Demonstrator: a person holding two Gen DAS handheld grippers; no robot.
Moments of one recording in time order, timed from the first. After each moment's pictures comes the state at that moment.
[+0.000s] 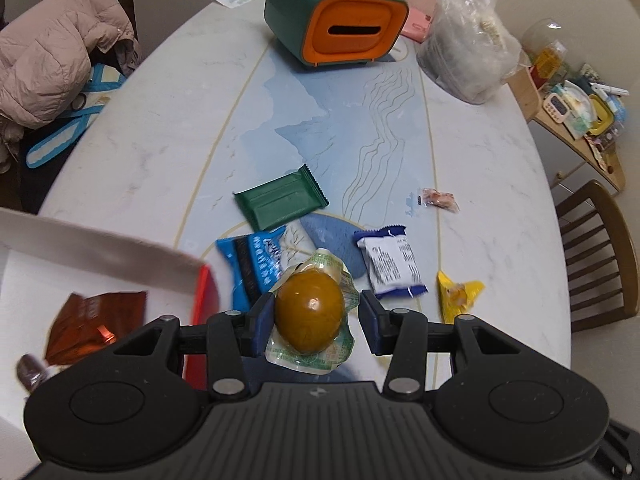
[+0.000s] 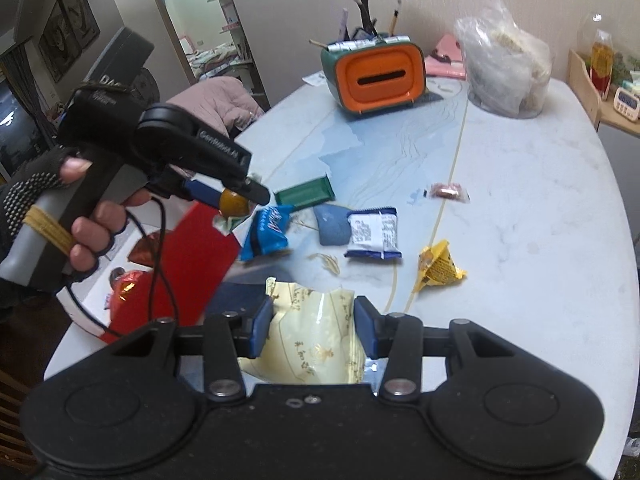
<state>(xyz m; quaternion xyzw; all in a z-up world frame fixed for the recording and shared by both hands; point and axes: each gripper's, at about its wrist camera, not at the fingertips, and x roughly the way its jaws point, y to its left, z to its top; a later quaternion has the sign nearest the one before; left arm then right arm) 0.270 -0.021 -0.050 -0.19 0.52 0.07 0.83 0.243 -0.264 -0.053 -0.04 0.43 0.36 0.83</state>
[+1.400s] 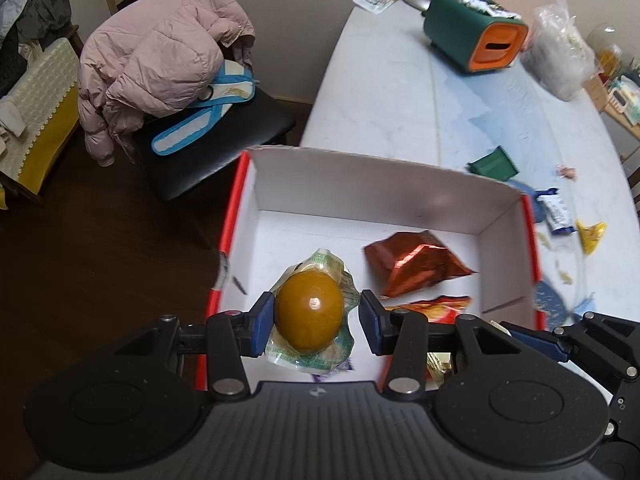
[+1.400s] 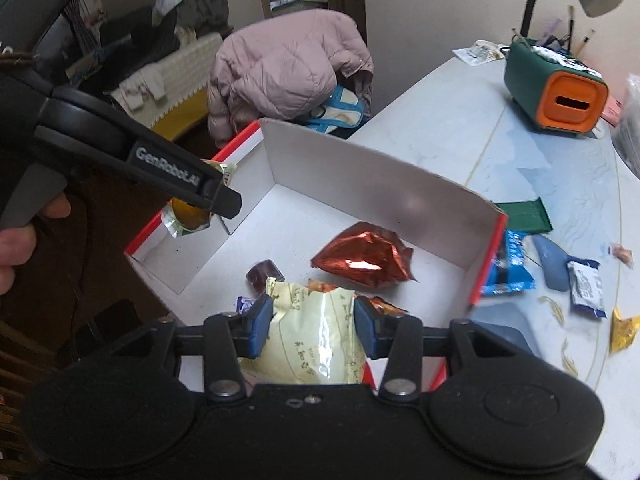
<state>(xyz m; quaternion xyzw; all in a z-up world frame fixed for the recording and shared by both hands) 0.112 0.180 -0.032 -0.12 0.54 0.14 0.82 0.133 0.020 -0.045 -0.16 0.47 0.40 0.77</state>
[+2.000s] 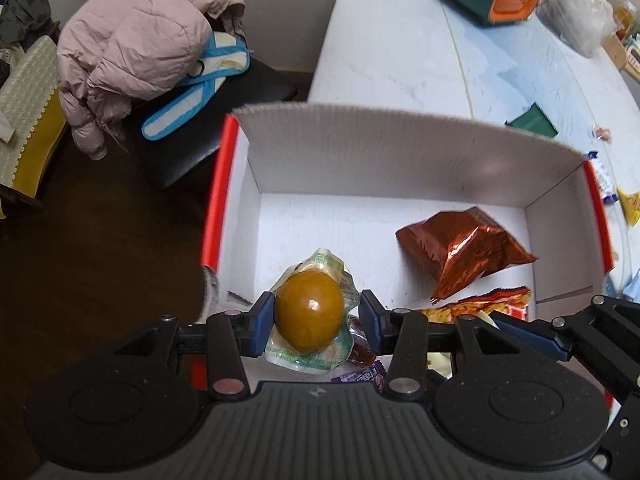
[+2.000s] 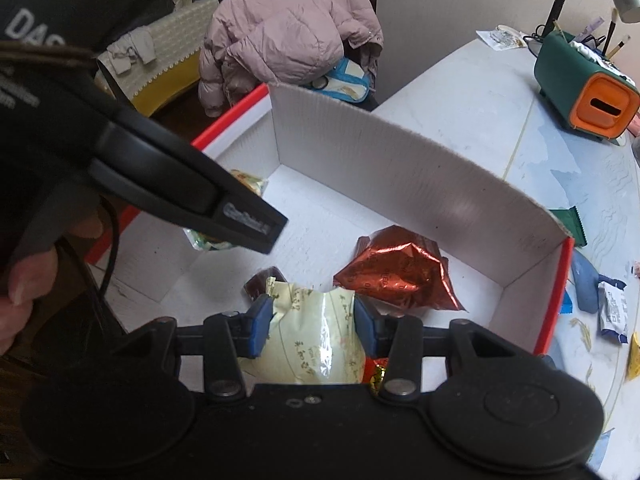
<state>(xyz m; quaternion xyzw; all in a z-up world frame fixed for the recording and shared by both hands) 0.145 0.194 -0.097 -0.09 0.59 0.13 0.80 0.142 0.081 -0.091 -0.21 0.49 0.38 0.75</state>
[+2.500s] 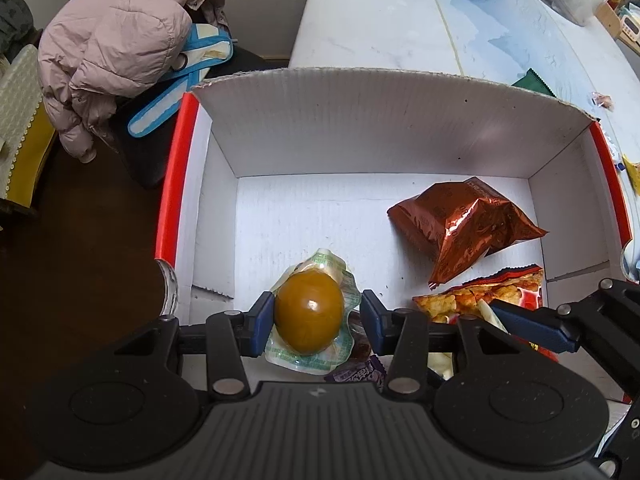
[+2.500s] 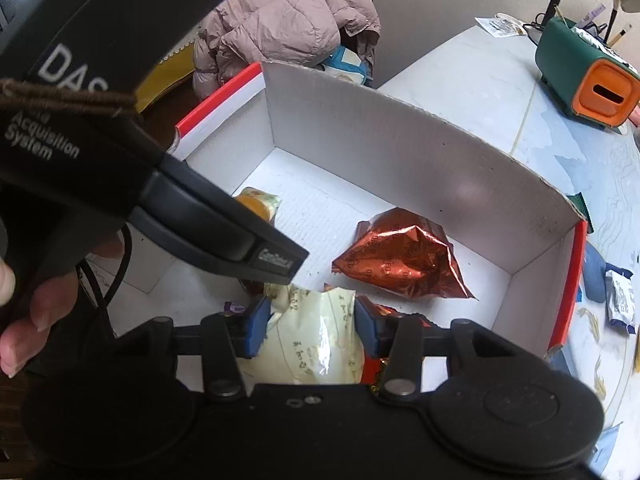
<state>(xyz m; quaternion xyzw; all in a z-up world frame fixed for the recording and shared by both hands) 0.151 0.180 -0.114 -0.07 0.60 0.11 0.79 0.144 0.080 -0.106 -0.21 0.50 0.38 0.75</state>
